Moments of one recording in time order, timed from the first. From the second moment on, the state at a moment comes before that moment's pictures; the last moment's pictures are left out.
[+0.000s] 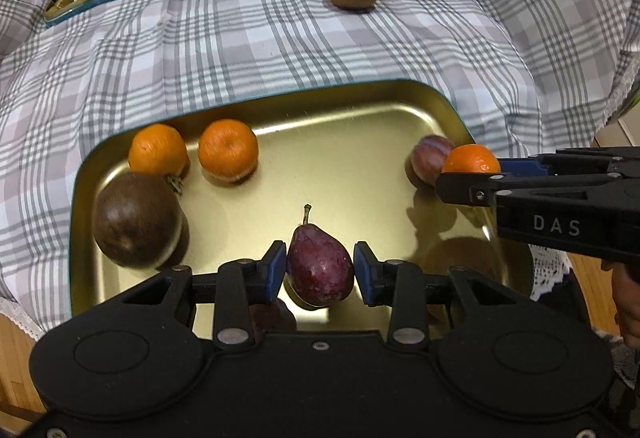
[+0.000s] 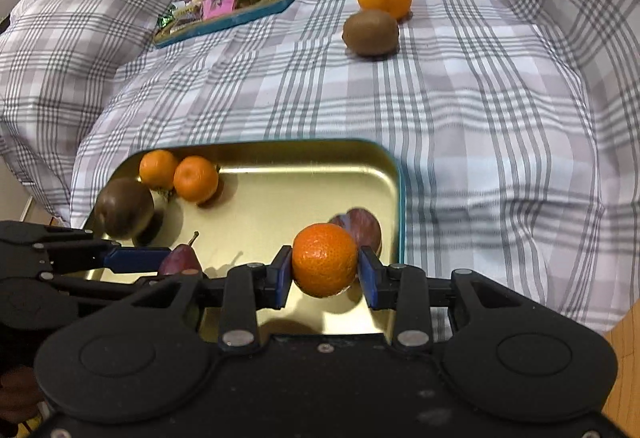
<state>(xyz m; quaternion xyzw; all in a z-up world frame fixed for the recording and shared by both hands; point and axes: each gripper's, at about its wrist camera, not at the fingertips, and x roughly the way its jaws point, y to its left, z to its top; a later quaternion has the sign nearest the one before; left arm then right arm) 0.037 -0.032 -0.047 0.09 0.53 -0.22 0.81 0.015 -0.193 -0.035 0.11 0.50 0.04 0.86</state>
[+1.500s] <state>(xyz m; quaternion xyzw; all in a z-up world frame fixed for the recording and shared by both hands) 0.014 -0.034 -0.042 0.10 0.52 -0.24 0.82 0.003 -0.196 -0.031 0.09 0.51 0.01 0.86</state>
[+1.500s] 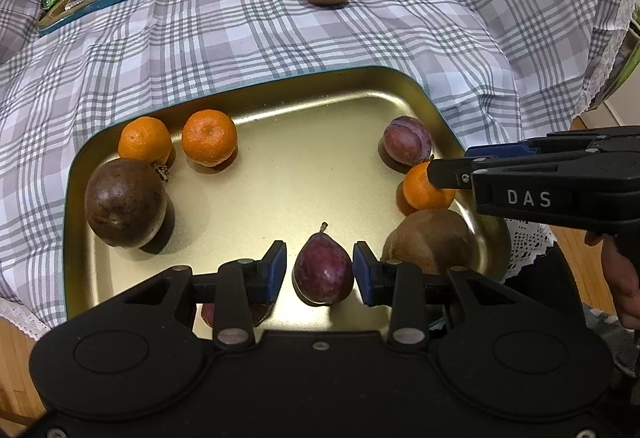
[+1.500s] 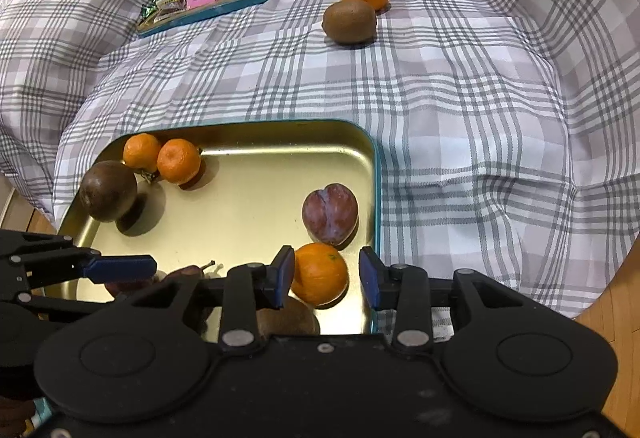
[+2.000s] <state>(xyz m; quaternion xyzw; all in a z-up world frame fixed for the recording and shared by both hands) 0.027 -0.032 -0.032 0.10 0.50 -0.22 0.83 0.008 -0.200 -0.027 0.11 0.50 0.01 0.86</state>
